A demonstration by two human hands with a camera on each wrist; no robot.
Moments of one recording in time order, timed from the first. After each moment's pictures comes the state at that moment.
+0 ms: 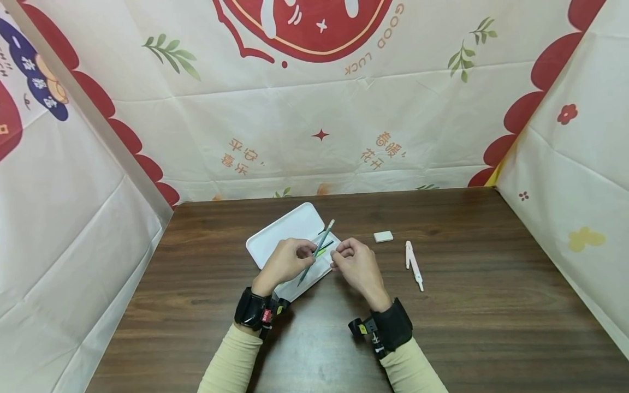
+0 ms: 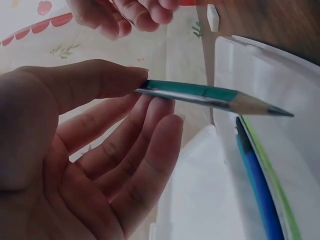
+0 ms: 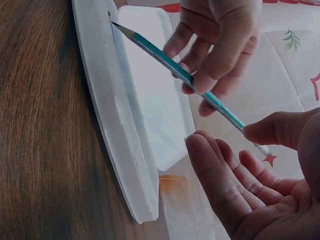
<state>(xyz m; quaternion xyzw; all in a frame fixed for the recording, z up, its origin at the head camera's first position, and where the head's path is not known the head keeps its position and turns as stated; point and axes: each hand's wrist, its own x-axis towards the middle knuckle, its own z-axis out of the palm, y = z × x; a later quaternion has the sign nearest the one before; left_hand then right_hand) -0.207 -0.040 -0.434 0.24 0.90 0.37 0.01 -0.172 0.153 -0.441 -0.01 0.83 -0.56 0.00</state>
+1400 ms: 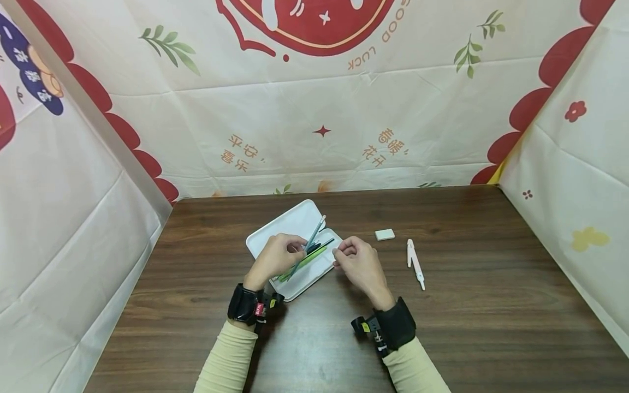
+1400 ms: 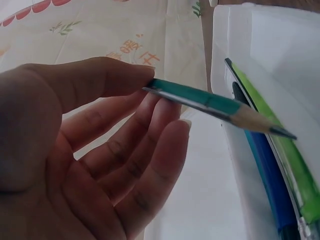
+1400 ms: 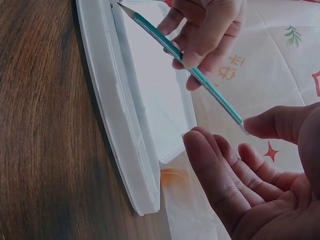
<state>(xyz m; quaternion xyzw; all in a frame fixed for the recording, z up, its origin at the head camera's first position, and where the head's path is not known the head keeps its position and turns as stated) -0.212 -0.060 -0.437 0.20 0.90 0.38 0.01 -0.173 0.156 -0.442 -0.02 0.83 -0.56 0.01</state>
